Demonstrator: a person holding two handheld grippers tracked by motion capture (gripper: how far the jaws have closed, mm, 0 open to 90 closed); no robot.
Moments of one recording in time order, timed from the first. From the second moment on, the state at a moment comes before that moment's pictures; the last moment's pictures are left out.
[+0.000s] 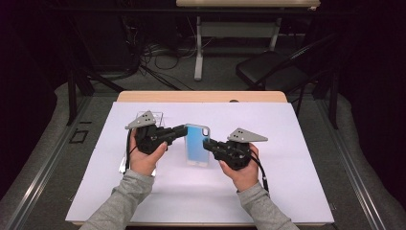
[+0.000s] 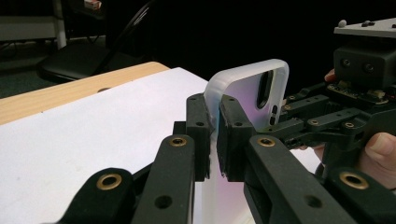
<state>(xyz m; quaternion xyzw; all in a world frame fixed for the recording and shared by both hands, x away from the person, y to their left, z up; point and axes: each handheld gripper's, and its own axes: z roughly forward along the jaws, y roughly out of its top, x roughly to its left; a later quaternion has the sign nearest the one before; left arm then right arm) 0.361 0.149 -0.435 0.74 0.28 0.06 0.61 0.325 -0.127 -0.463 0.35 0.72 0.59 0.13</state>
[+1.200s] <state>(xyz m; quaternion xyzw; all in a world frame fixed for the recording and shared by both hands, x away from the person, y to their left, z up) 0.369 0.161 -0.434 0.72 0.32 0.09 0.60 0.326 -0.129 -0.461 0.35 0.71 0.60 0.12</state>
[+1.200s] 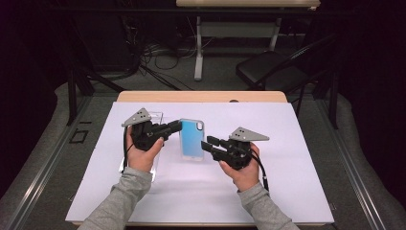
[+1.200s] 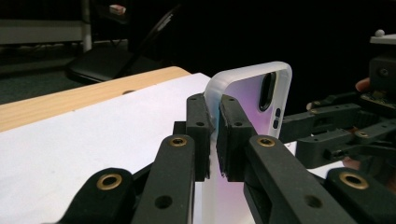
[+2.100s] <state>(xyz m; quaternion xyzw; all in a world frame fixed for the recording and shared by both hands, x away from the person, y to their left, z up) 0.389 0.206 -0.415 0.69 0.37 0.14 0.61 0.332 -0.121 -0.466 0.35 0.74 0.56 0.14</state>
